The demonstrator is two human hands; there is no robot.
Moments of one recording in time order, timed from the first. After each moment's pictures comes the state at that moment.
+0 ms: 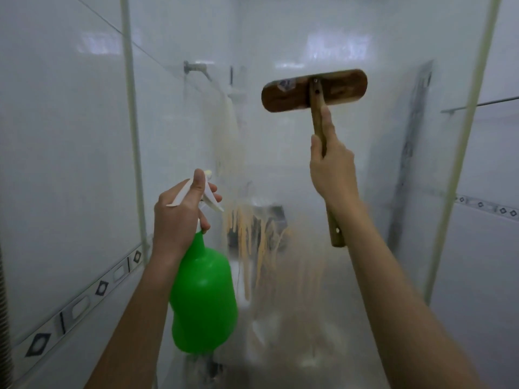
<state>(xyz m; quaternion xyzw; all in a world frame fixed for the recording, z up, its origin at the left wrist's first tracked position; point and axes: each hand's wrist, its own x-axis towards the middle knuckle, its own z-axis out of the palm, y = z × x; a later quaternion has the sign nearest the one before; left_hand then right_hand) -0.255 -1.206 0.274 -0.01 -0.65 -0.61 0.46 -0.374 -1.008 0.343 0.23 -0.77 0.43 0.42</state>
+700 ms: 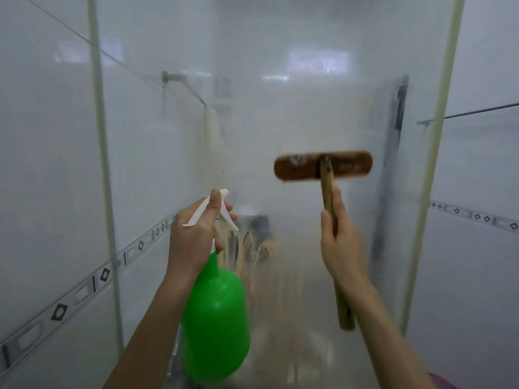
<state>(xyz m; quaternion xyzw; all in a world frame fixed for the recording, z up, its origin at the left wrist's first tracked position) -0.285 -1.153 0.266 -0.04 -0.66 -0.62 0.42 -0.378 -0.945 0.243 0.21 -0.77 0.43 0.42</state>
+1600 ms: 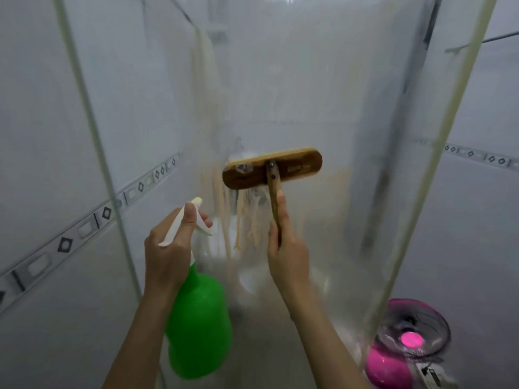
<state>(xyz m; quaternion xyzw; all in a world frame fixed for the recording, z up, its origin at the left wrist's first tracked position) -0.255 -1.172 0.156 0.08 -0.74 -0.52 0.43 -0.358 -1.013 0.105 0.24 -0.79 0.44 0.34</state>
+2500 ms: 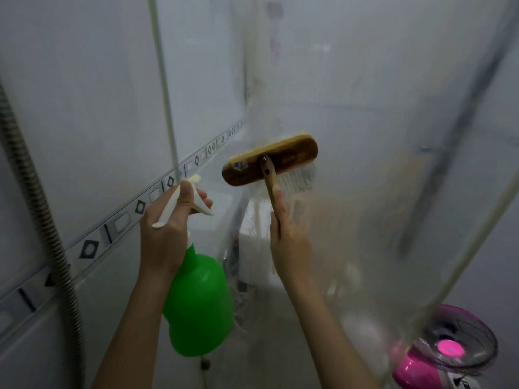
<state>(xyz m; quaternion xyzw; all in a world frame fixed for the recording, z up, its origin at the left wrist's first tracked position) -0.200 -1.244 0.152 0.10 -0.70 -0.54 0.45 -0.338 -1.100 0.080 0.28 -0.82 0.40 0.31</state>
